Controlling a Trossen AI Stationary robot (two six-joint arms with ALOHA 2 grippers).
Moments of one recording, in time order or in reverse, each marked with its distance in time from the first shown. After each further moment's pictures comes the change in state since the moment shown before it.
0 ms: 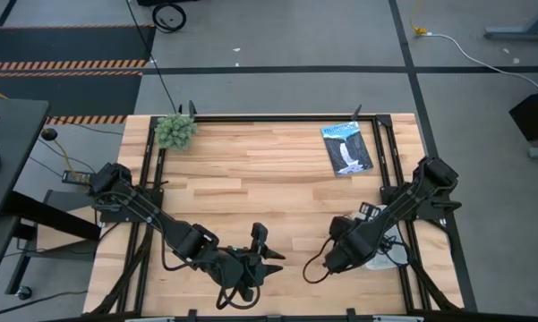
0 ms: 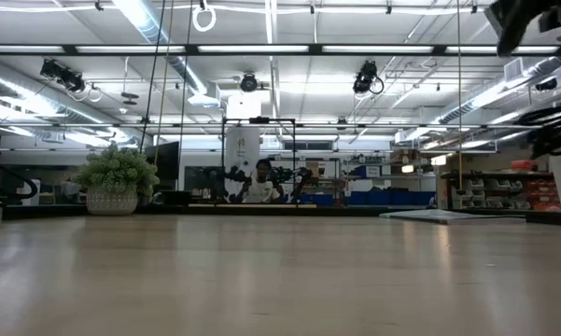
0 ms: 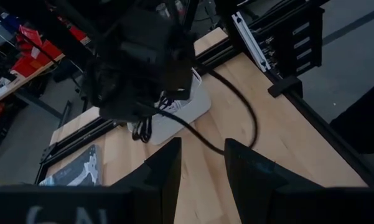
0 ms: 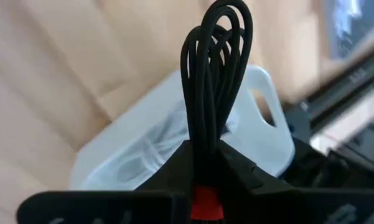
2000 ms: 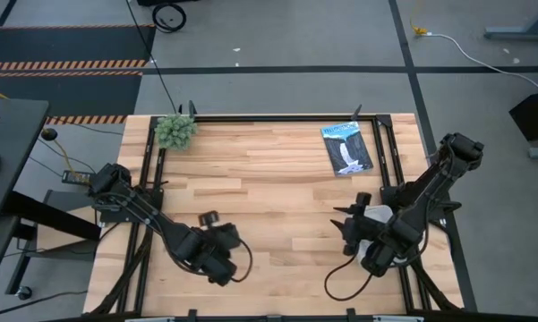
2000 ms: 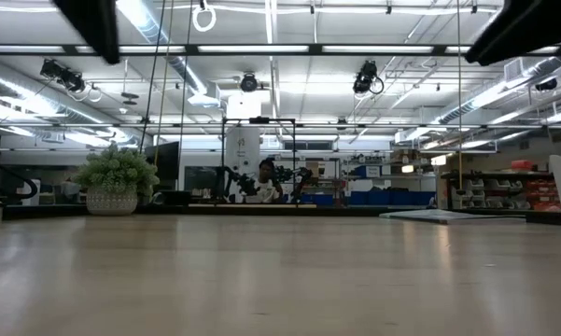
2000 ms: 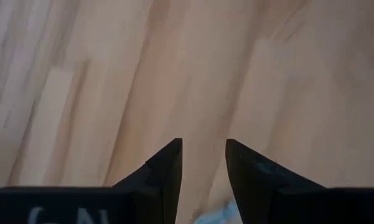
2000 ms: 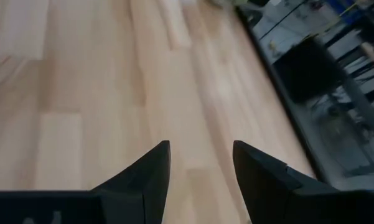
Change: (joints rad) left arm -0.017 0.001 0.000 -0.947 0.137 -1.109; right arm 0.199 -0.385 -0.417 0.597 0.928 -0.366
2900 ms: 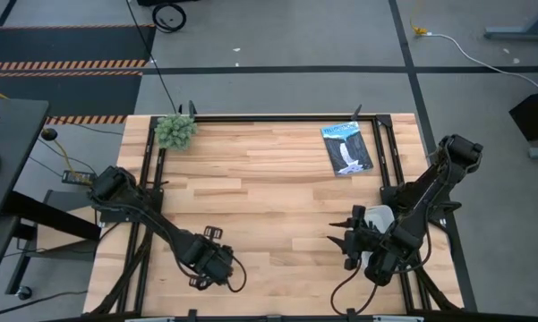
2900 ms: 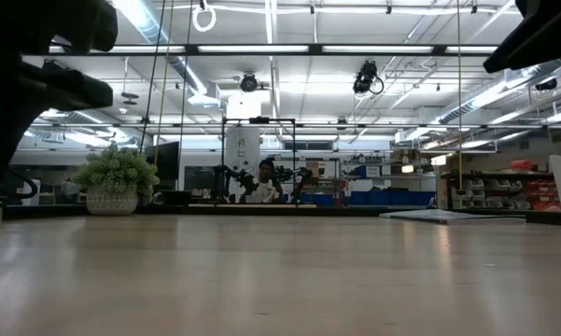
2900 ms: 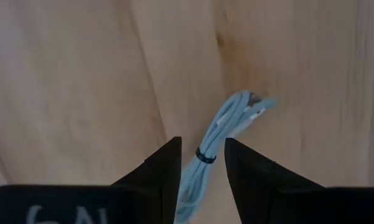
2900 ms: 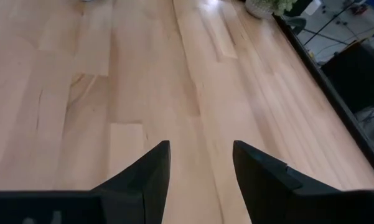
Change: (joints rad) left arm -0.026 0.030 -0.334 0.295 0.361 0.450; right arm 0.062 0.027 -0.097 0.321 -0.027 -0.064
